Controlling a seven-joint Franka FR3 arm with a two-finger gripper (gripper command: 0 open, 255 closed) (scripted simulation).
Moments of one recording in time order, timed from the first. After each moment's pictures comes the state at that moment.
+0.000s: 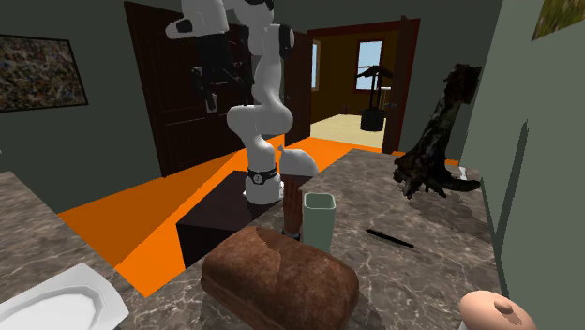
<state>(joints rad) 0.01 -0.74 -0.04 -2.34 0.10 1.49 -0.02</state>
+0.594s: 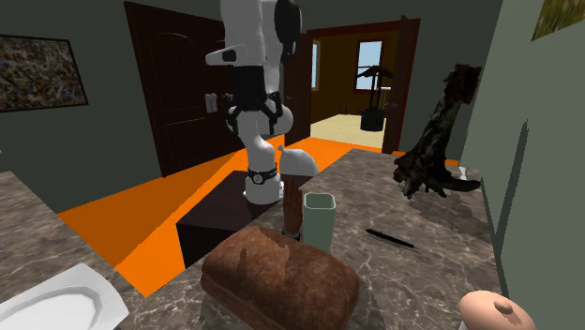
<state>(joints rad) 0.08 -0.81 0.12 -2.57 0.13 1.78 0.03</state>
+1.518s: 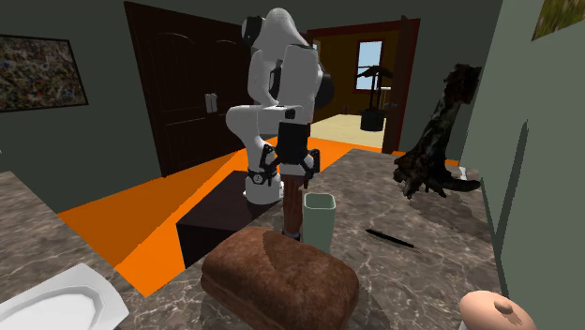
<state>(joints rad) 0.16 -0.65 0.45 -2.82 0.13 2.38 0.19</state>
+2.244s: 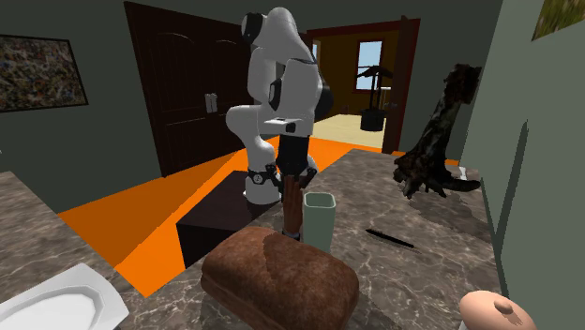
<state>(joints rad) 0.15 -0.58 0.48 -2.86 0.12 2.49 0.21</state>
